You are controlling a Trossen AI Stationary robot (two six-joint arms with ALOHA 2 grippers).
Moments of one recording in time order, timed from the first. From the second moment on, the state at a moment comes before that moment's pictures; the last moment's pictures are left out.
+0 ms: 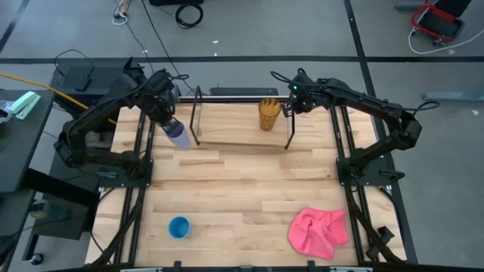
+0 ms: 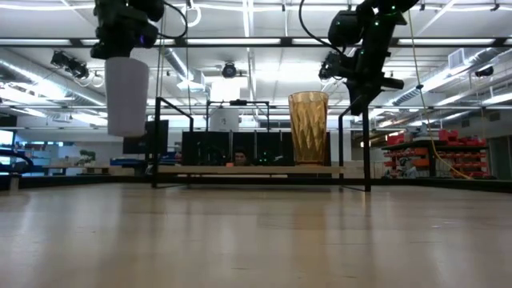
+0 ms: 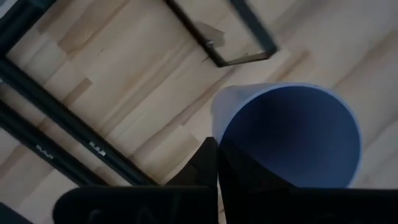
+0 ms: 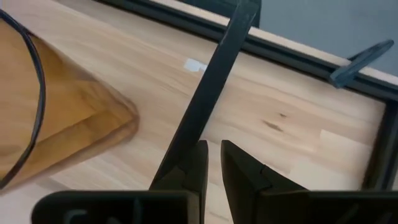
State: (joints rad) left arm 0.73 1.24 1.36 -1.46 0.08 -0.07; right arm -0.62 1.41 1.25 -0.98 0.20 0.56
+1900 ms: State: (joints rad) left arm 0.49 1.33 1.65 -1.23 0.02 -0.09; right arm -0.53 1.45 1.52 -1.07 0.16 0.55
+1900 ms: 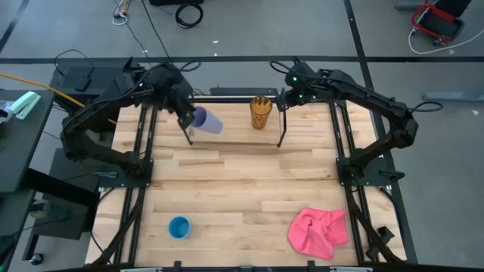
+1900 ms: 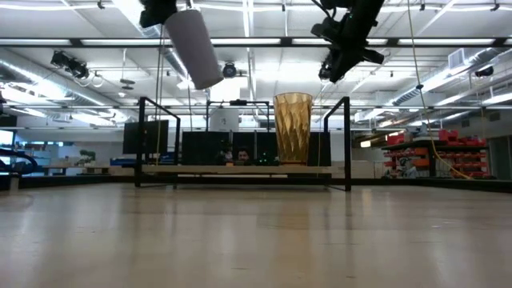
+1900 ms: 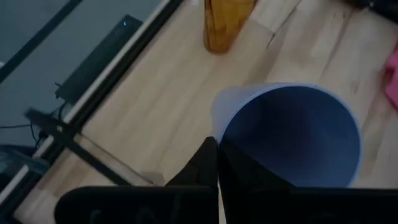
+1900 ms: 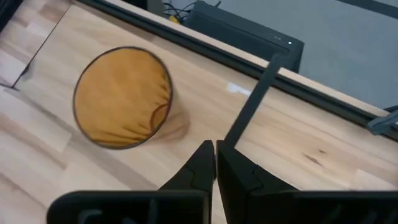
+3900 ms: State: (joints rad) left arm 0.64 2.02 2.03 -1.28 0.08 0.01; right arm -0.18 1.38 1.52 -1.36 0.31 0.74
